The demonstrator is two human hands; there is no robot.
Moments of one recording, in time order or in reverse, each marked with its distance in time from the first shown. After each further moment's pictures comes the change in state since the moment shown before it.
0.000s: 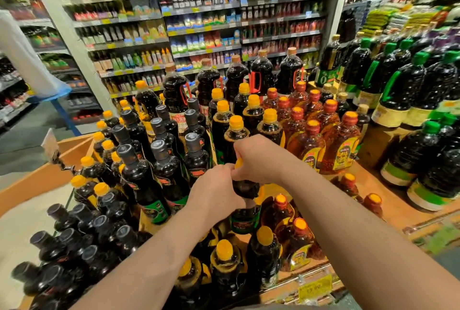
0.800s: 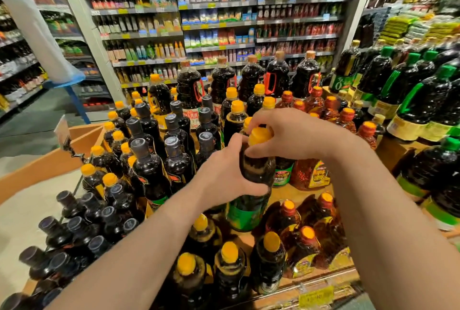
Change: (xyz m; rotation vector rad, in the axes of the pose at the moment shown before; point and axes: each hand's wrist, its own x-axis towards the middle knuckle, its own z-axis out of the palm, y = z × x) left_hand -0.001 0.006 -0.049 -0.353 -0.004 0.122; right_hand -0.001 0.003 -0.067 0.145 -0.065 -0.028
